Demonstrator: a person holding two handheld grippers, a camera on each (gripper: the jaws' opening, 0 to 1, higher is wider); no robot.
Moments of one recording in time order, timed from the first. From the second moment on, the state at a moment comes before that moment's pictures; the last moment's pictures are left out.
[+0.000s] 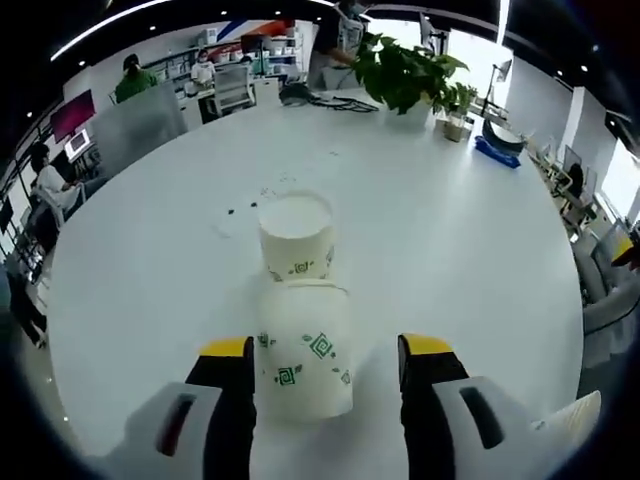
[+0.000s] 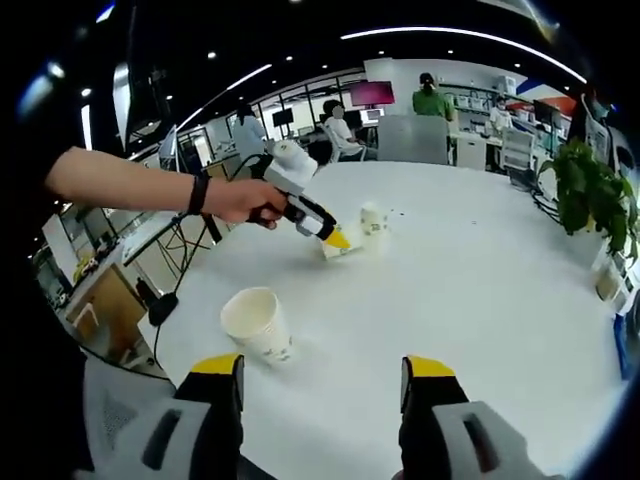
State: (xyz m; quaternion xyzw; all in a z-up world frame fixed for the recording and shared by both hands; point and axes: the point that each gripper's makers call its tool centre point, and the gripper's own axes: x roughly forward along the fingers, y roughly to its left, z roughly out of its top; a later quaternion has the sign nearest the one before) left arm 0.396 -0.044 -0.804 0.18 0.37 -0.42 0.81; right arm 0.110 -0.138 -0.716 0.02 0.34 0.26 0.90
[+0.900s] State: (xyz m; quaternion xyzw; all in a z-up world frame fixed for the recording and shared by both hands) left arm 0.382 -0.008 -0.805 0.19 0.39 -0.41 0.80; right arm 0.101 -0.146 -0.724 0.03 0.35 0.24 0.90
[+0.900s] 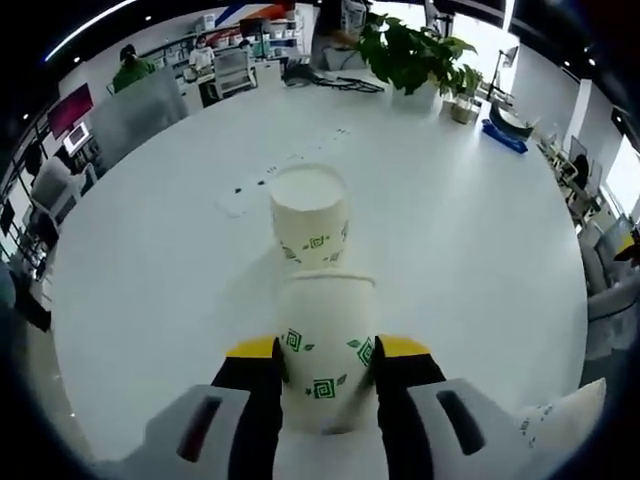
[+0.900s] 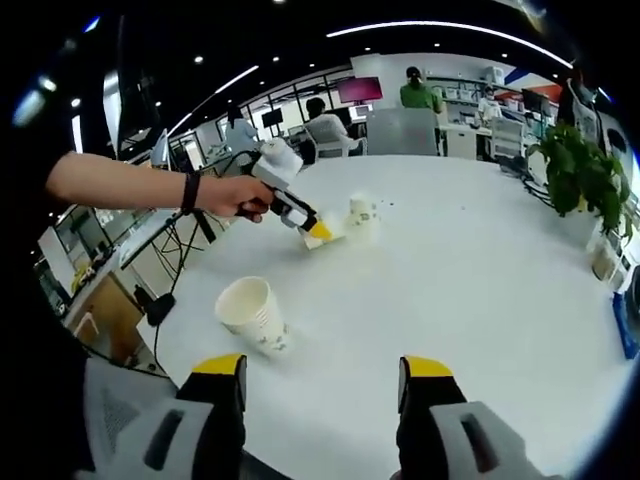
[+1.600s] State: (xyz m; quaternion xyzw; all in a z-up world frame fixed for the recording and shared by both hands) left arm 0.314 -0.017 -0.747 0.18 0.30 -0.45 0.82; right arm 0.140 -0.126 -0.699 0.01 0.32 0.29 0.90
